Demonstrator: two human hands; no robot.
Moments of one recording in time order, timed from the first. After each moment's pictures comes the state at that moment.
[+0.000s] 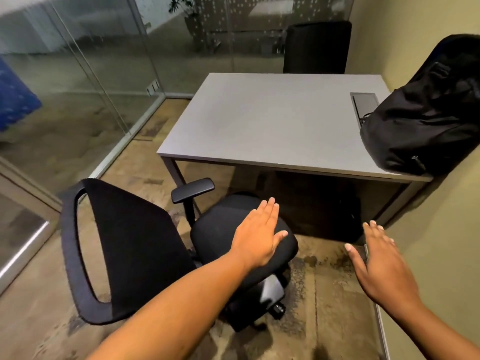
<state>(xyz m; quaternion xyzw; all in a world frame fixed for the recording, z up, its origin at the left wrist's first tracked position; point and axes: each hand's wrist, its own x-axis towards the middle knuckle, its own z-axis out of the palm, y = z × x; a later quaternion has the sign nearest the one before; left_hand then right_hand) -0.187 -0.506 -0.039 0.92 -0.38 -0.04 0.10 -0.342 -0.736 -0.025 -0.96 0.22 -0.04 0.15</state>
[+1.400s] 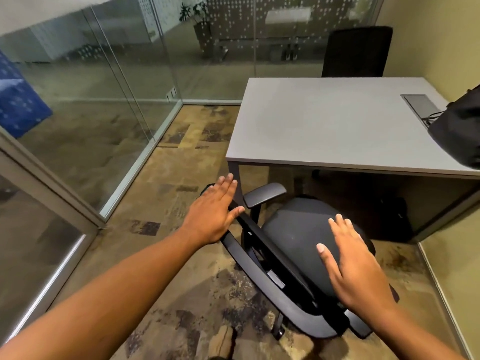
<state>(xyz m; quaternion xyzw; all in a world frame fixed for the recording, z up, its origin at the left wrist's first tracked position) -0.007 -0.061 0.019 0.93 -0.36 0.02 0.07 -0.223 -0.303 0.015 -0.95 0.16 -0.08 0.25</state>
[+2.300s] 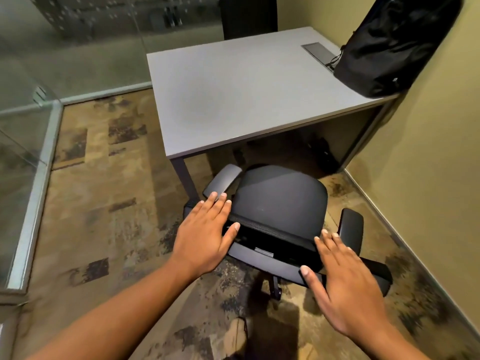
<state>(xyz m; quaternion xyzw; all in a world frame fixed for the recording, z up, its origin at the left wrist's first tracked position) 0.041 -0.038 -0.014 0.84 -0.54 -0.02 0.09 -0.223 -0.161 -0.002 -0.91 0.39 0.02 0.13</state>
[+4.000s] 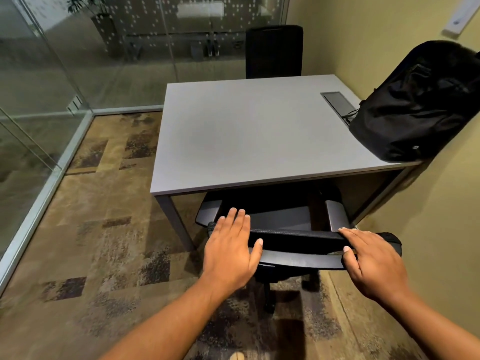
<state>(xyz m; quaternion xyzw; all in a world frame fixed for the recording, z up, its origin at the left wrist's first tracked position) 0.028 -0.263 -0.018 0.90 -0.43 0.01 0.12 -0.167 -0.488 -0.003 -0.95 0.31 -0.05 0.05</state>
